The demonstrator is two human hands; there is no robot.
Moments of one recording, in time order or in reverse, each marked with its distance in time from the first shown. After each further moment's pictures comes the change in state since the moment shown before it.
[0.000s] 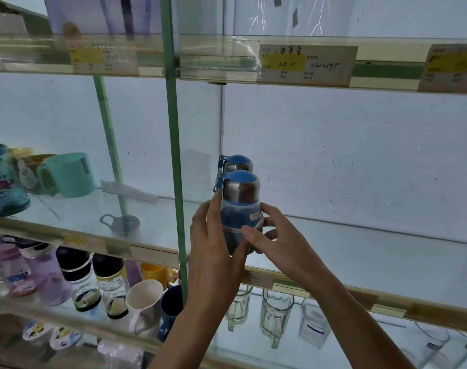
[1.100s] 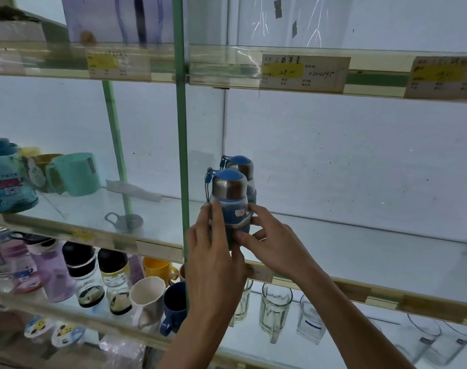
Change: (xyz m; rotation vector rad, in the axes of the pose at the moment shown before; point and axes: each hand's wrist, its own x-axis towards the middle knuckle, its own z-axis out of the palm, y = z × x) left_hand -0.018 -0.003 -0.001 0.344 0.092 0.049; right_hand -0.011 -0.023 0.004 -0.182 -0.056 -0.059
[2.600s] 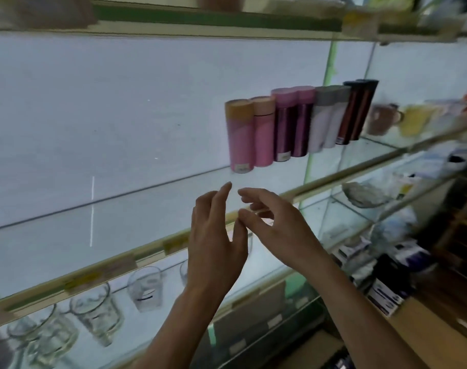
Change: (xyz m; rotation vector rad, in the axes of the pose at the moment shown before) left_hand -0.110 0.263 0.098 -0.724 -0.522 0.340; right_hand -0.229 0.158 -0.193 0.082 0.551 0.370
